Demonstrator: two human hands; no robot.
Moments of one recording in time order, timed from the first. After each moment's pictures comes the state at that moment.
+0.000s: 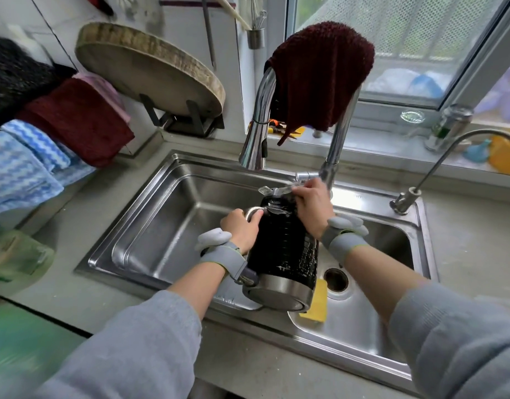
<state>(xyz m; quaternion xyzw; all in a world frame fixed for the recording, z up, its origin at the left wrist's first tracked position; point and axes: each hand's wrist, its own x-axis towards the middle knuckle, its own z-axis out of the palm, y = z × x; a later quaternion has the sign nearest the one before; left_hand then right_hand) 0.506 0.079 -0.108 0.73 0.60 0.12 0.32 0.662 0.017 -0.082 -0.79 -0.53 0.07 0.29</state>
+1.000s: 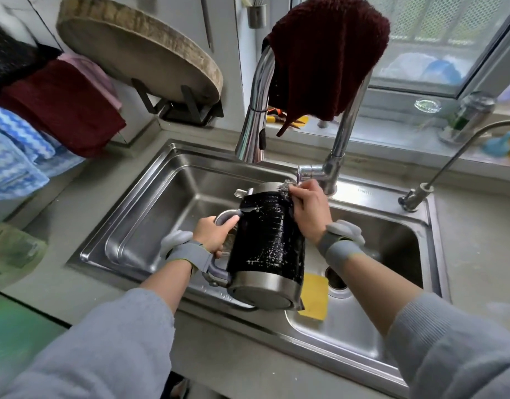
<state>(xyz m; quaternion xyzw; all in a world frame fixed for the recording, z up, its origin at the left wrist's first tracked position) 0.463 0.096 -0.125 0.59 0.61 0.12 0.52 0.660 0.018 -0.112 -0.78 -0.50 0.11 0.37</state>
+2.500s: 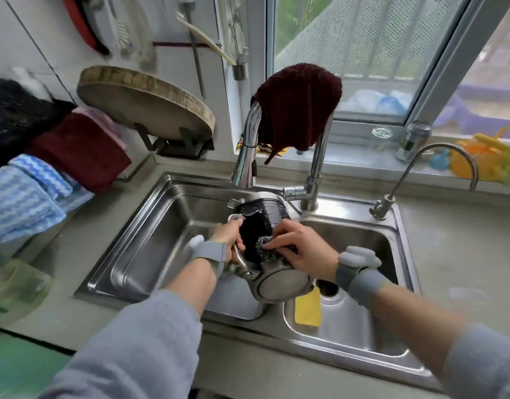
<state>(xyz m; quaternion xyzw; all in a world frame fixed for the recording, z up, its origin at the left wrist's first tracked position) 0.500 0.085 -0.069 0.38 0.59 0.21 0.68 0.635 -0.054 -0.047 -0.62 -0.71 0.16 0.29</state>
